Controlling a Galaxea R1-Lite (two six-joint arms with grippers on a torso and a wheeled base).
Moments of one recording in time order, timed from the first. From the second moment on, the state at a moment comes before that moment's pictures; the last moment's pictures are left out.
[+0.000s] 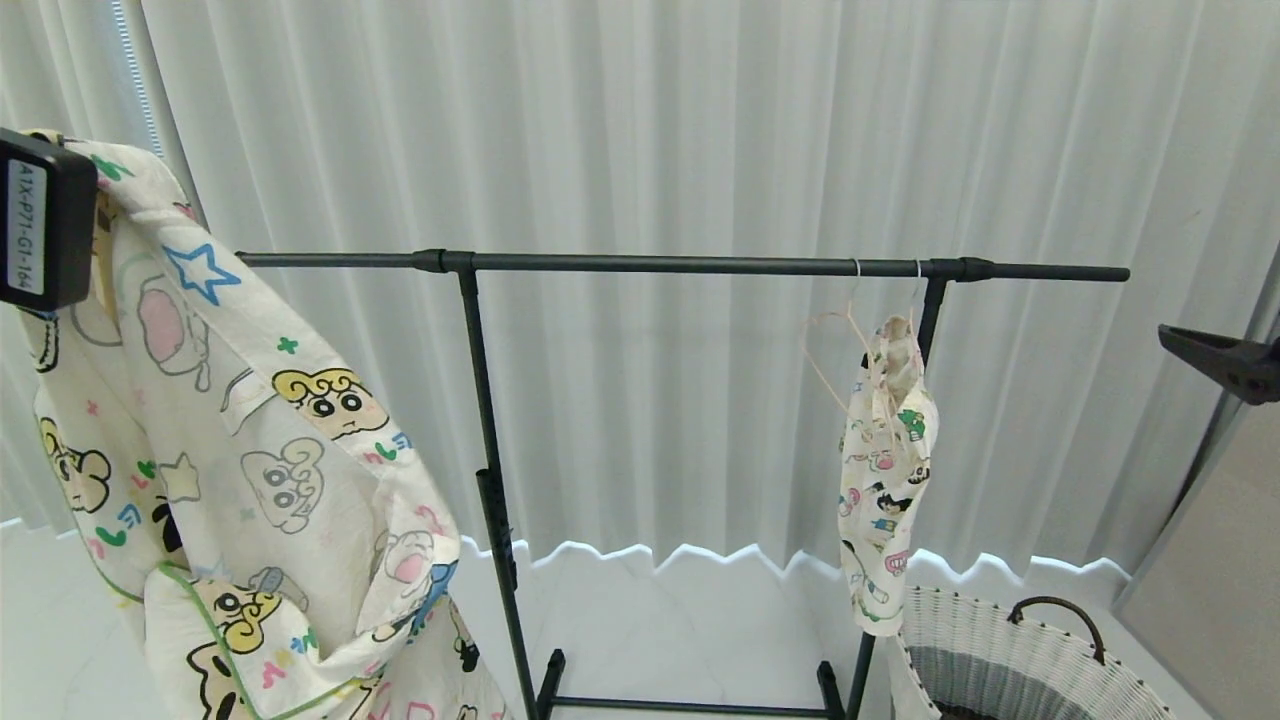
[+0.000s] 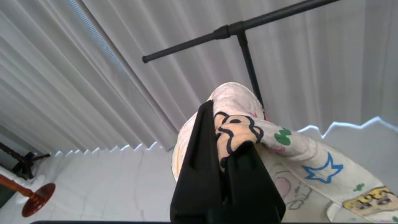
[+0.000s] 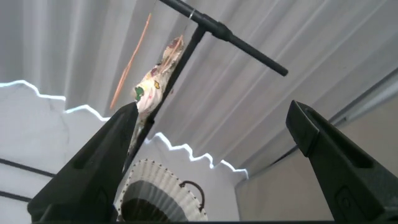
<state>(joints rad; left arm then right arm) -0.65 1.21 -1.36 0.37 0.83 0.34 0.36 1.11 -0.95 -0.03 -0.26 -0.41</state>
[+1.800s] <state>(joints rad) -0.74 1.15 -1.37 0.37 0.83 0.38 0.53 1.49 -1.00 0.12 -0.26 0.27</state>
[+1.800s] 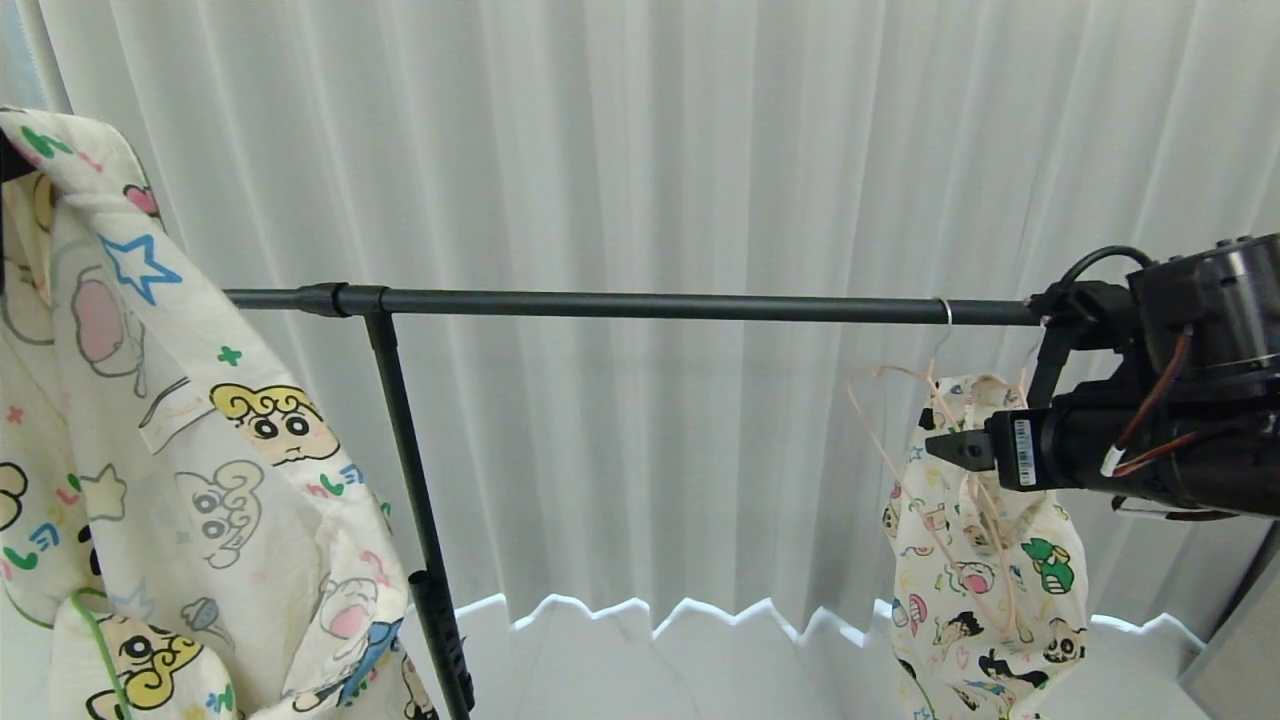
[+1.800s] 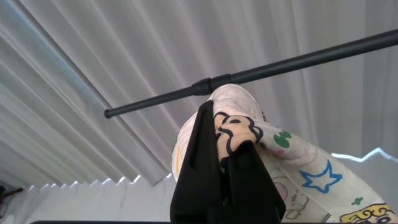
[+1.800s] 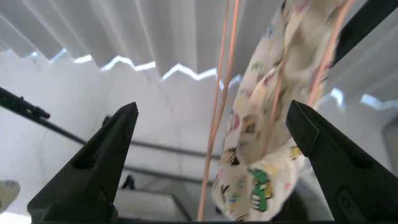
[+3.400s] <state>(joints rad) -0.74 1.15 -1.34 0.37 0.83 0.38 0.52 1.76 -1.07 0.19 -0.36 0.46</state>
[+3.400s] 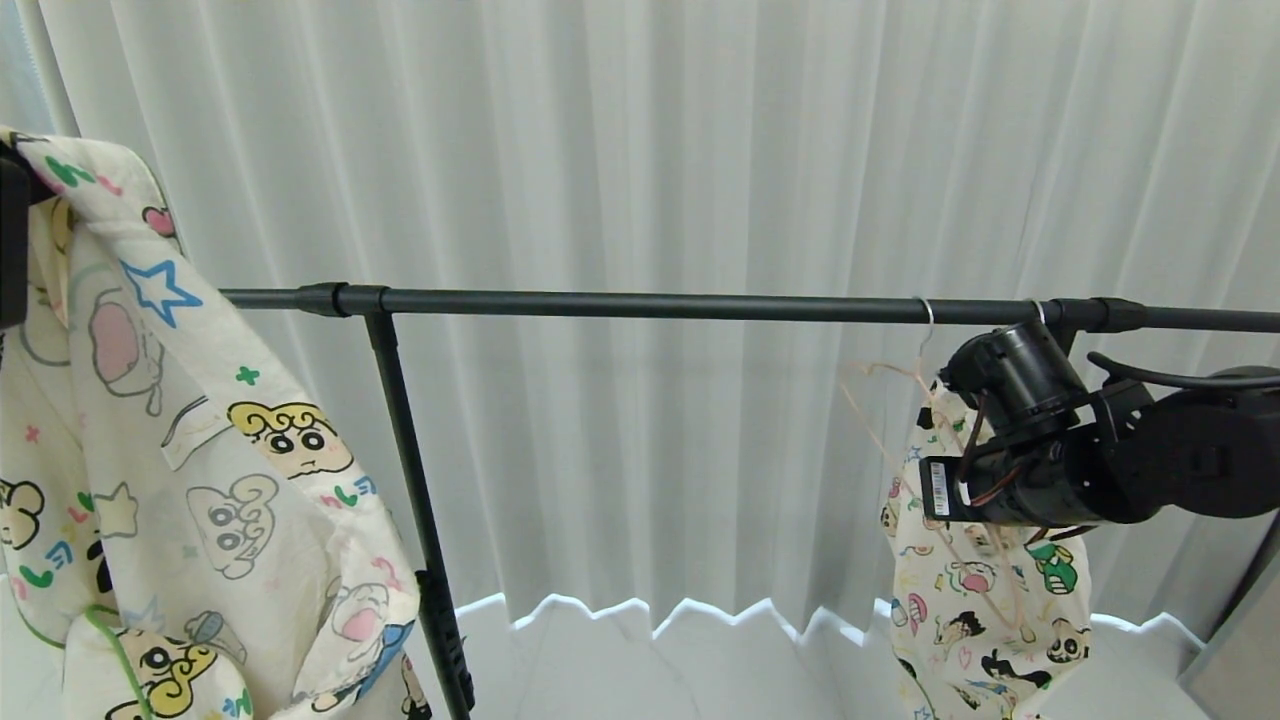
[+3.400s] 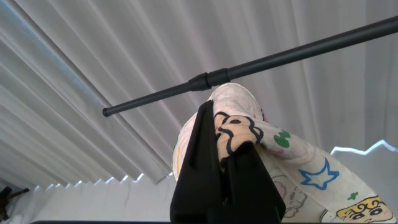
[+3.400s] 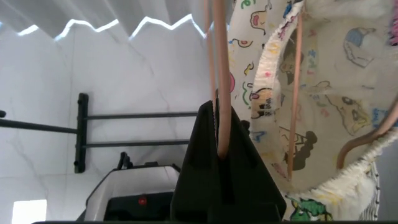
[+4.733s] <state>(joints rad) -0.74 1.13 -1.30 0.37 0.83 0.38 0.65 1.31 -0.85 0.20 -0.42 0.28</state>
